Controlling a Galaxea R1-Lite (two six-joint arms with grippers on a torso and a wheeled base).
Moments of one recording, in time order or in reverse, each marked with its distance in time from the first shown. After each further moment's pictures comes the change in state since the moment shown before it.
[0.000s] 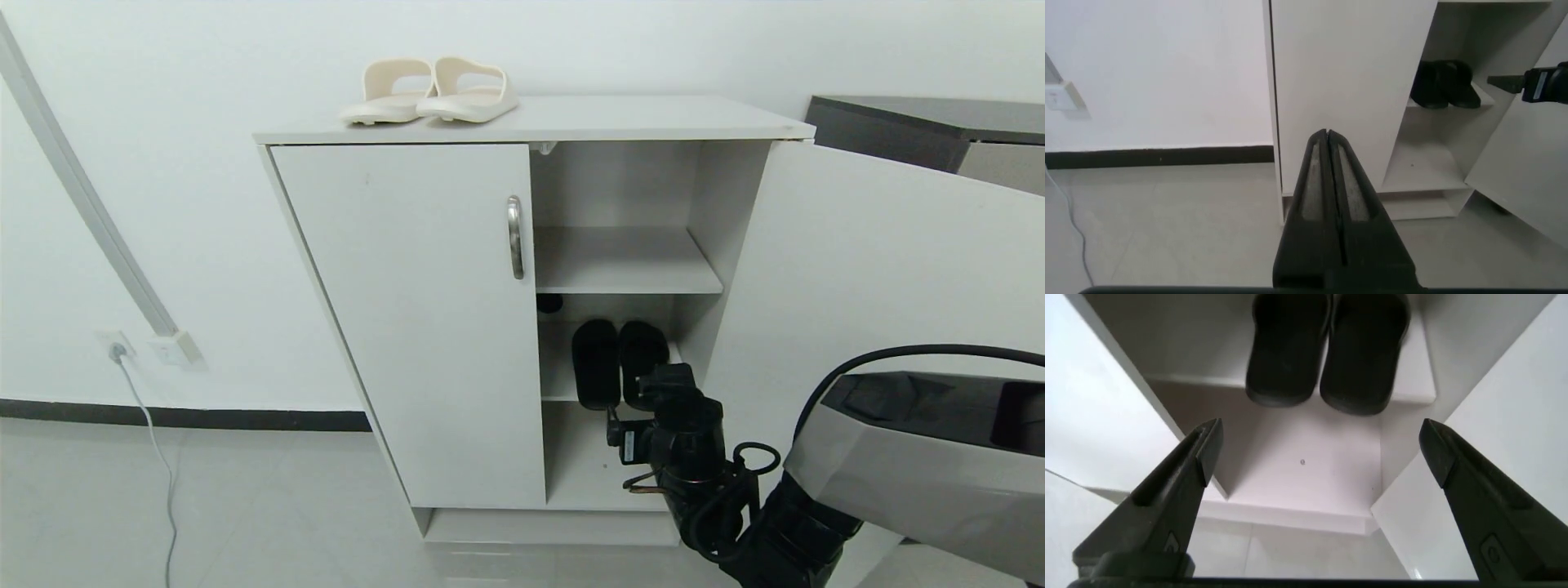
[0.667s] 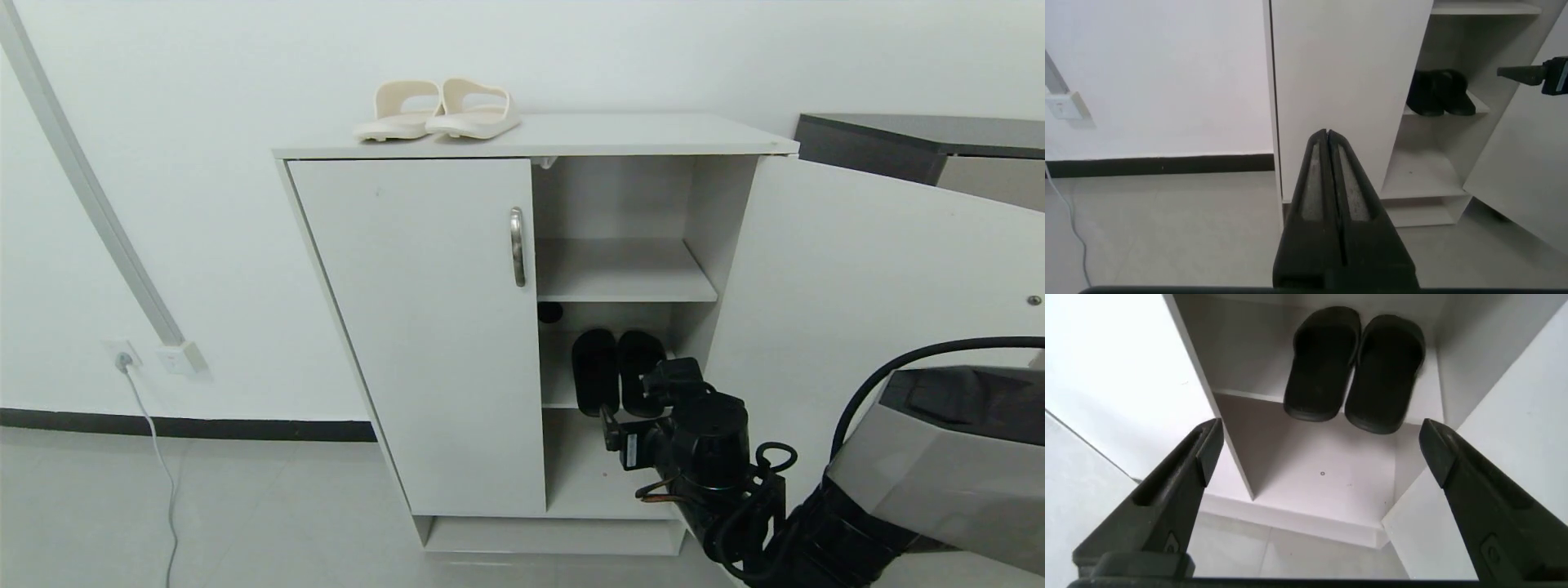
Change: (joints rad) left arm 0.000 0.000 0.000 0.000 0.001 -0.001; right arm 0.032 -0.104 0.085 -0.008 0.071 -0.019
